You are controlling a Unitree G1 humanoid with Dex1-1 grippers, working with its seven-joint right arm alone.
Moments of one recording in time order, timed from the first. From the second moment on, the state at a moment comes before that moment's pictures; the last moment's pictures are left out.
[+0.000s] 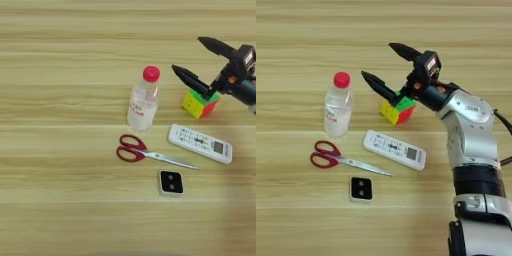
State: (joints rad) arm -0.38 -0.47 -0.16 0.23 0.41 -0.11 1.04
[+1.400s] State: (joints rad) arm -0.35 -0.33 0.06 0.33 0.14 -0.07 0.87
